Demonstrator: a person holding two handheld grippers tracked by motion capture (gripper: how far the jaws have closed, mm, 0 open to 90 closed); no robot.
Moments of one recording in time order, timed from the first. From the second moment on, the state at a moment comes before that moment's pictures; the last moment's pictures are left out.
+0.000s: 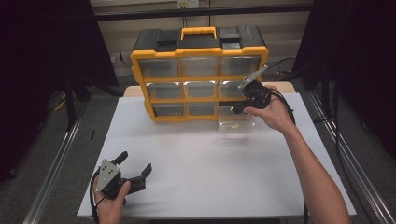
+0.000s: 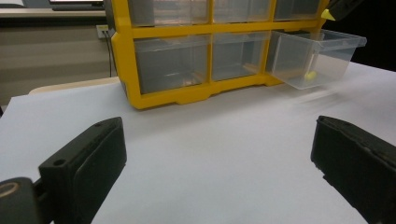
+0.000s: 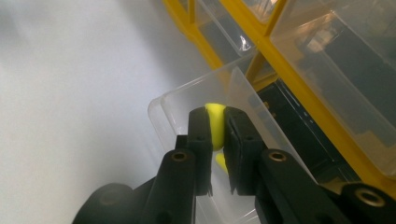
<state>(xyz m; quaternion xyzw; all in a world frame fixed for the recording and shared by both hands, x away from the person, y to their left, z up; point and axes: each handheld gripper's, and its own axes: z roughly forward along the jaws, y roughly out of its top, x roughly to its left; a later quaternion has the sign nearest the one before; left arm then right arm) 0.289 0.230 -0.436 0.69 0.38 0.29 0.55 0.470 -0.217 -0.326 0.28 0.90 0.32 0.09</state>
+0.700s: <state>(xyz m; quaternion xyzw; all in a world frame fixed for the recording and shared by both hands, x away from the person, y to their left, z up) 0.289 0.231 -0.435 0.69 0.38 0.29 0.55 0.481 -0.215 -0.346 0.29 0.91 0.29 0.08</state>
